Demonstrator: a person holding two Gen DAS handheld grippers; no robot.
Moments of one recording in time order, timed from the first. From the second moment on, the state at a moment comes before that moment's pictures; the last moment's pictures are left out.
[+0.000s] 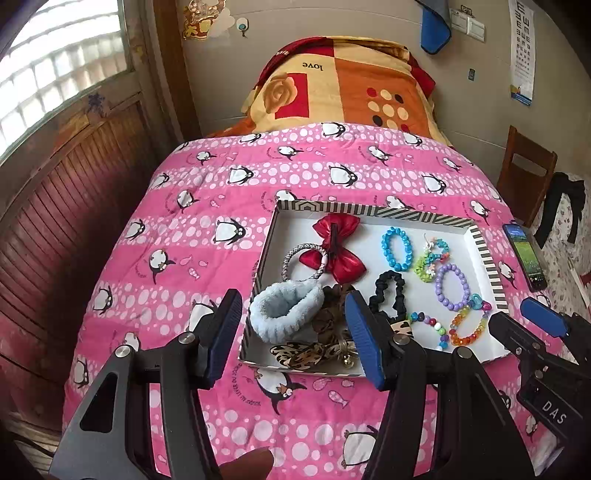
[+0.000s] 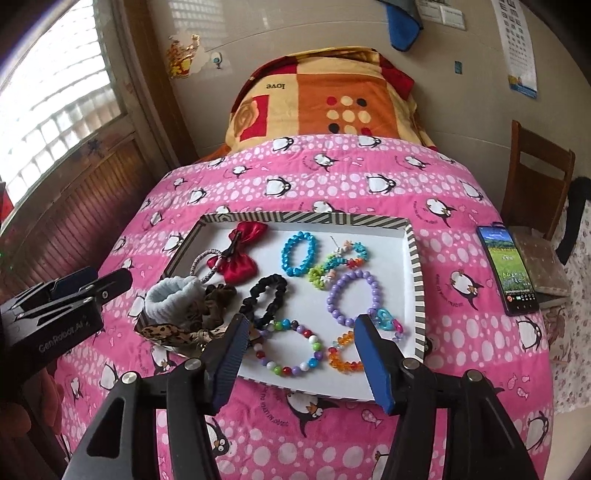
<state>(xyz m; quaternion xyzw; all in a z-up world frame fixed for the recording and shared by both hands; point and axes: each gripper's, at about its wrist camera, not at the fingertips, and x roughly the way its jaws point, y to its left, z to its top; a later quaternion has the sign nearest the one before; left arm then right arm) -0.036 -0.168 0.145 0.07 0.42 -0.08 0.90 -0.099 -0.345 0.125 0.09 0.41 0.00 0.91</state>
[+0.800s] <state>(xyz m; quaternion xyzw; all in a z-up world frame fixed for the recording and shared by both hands) -0.032 -0.169 0.135 0.08 0.43 -0.07 0.90 -0.096 -0.351 0.118 0.10 0.42 -0.01 0.90</state>
